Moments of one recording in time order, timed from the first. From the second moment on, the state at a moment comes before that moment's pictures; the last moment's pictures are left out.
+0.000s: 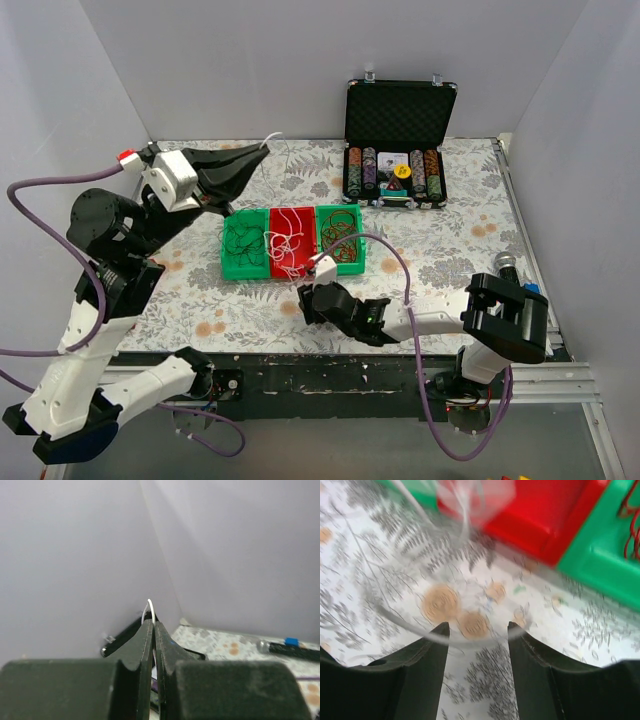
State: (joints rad) left arm -0.60 0.92 1.45 -0.09 0.43 0.15; right arm 1.29 1.58 0.73 0.31 0.49 0.47
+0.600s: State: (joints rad) left arm -0.60 1.00 1.54 0.00 0.34 0.22; right arm 1.34 1.27 0.49 0.29 0.44 0.55
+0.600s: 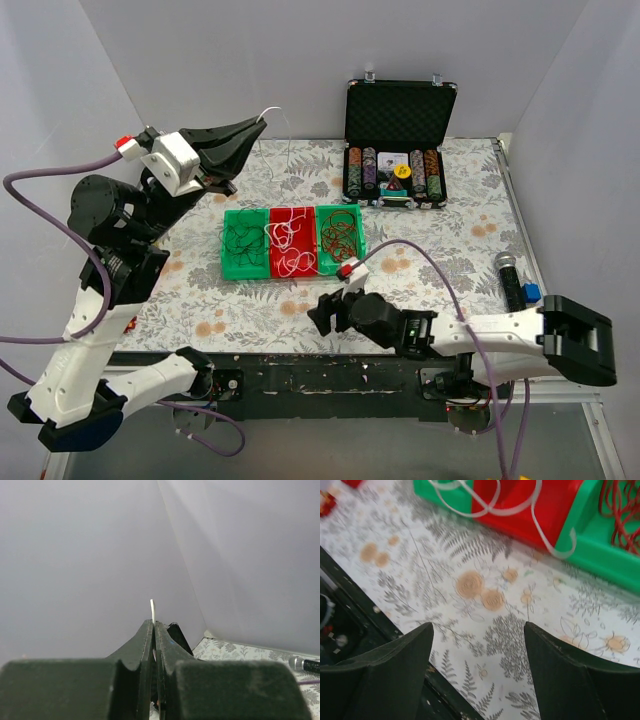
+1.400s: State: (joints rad) left arm -0.60 1.01 1.61 -0.05 0.51 0.19; right arm 1.31 1.43 0.66 0.74 0.50 0.01
